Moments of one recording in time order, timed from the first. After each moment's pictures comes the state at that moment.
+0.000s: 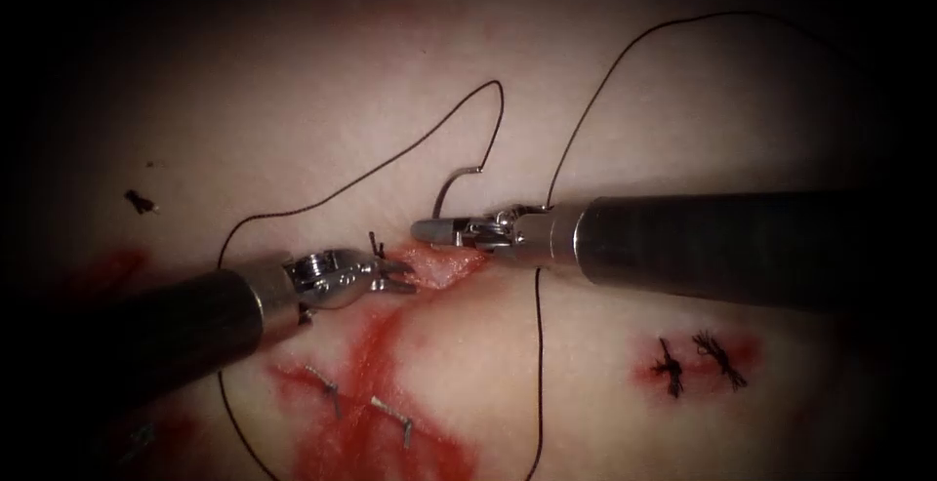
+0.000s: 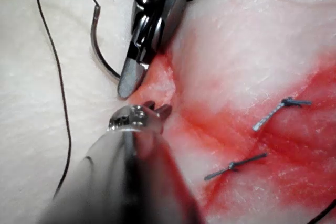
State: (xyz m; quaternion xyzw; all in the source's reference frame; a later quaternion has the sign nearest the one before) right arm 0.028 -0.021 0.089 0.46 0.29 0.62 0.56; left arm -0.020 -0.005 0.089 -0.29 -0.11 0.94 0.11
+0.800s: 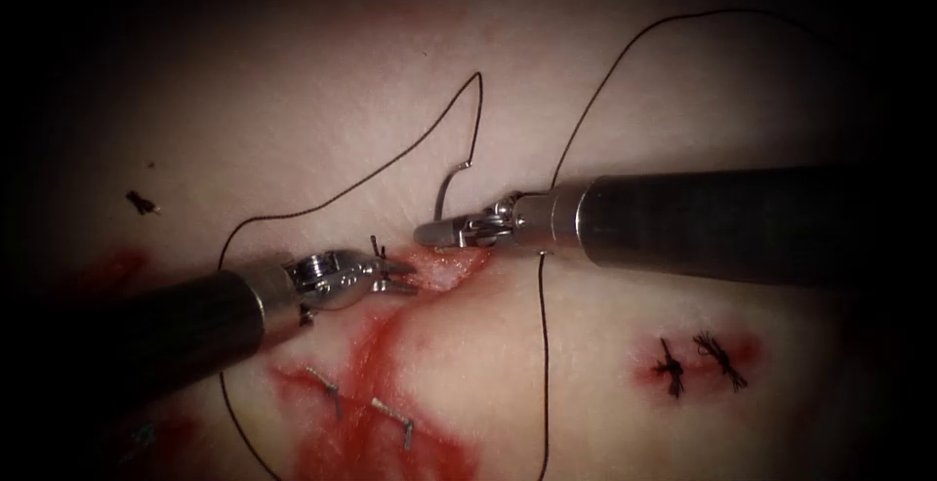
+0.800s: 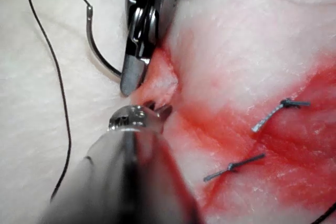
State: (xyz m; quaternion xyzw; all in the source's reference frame) right arm 0.029 -0.020 0.085 0.51 0.29 0.58 0.57; left arm -0.020 -0.005 0.089 -0.30 -0.11 0.94 0.11
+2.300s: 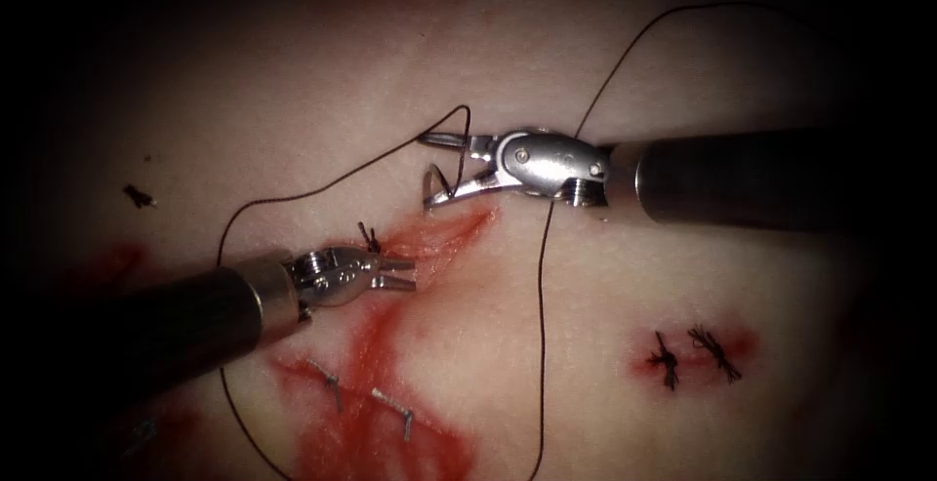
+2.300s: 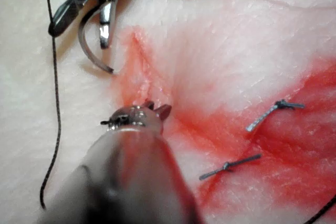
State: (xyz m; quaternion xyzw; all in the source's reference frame) right arm 0.030 -0.005 0.081 0.02 0.72 0.10 0.69; left arm -0.020 -0.005 0.089 -0.29 -0.11 0.94 0.11
